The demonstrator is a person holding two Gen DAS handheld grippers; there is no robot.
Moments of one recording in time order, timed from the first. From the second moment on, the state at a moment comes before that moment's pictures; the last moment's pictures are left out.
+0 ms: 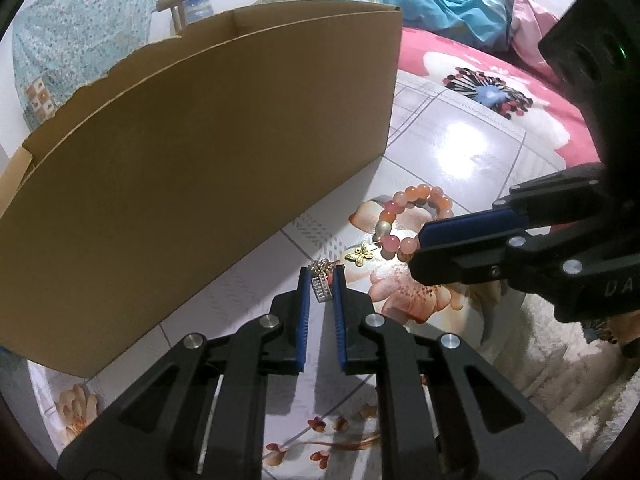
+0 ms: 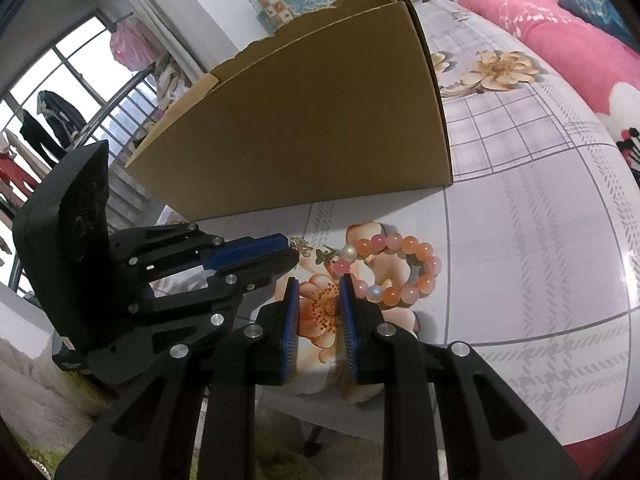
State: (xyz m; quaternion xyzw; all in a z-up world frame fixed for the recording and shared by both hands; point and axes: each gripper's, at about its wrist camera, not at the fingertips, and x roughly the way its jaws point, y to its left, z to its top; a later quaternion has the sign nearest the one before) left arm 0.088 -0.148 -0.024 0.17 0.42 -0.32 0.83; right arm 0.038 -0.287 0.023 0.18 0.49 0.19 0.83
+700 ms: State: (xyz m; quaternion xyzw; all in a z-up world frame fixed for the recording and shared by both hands) left arm 0.081 -0.068 0.011 0.00 0.41 -0.36 0.84; right arm 0.040 -0.273 0.034 0.17 0.49 0.20 0.83
